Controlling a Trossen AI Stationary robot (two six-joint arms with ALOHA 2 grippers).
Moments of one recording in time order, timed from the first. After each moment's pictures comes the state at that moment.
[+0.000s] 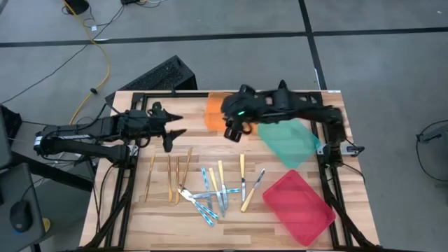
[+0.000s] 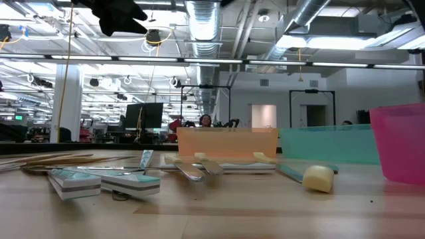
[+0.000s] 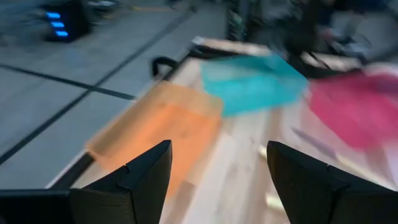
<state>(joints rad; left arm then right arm) 0.09 0.79 0.81 -0.42 -0.24 -0.10 0.00 1.95 2.35 -1.27 0.41 0.12</state>
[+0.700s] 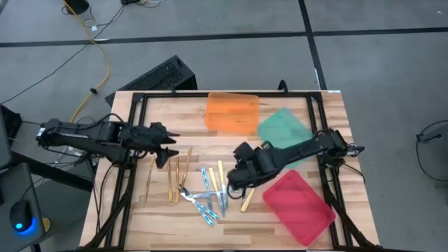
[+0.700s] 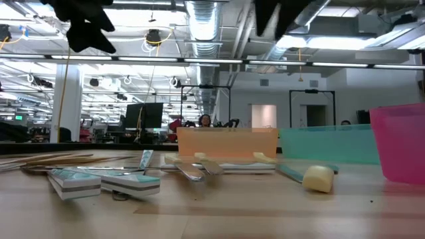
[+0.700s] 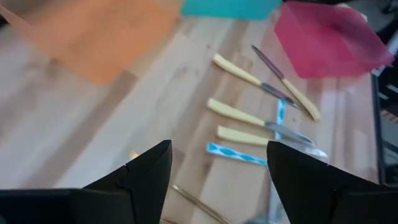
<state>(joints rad) -0.11 0.79 0.81 -0.73 -0.20 -0.57 0.36 1.98 2.00 -1.56 0.53 1.22</state>
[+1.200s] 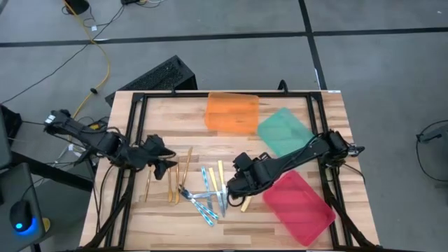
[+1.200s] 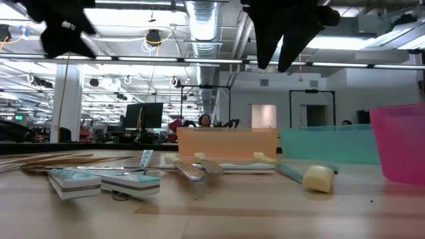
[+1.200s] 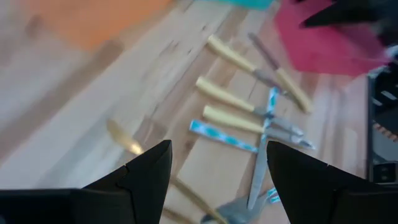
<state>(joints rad) -0.41 0.79 0.70 -0.72 -0.45 -0.91 0.38 1.98 1.80 -1.34 0.47 1.25</state>
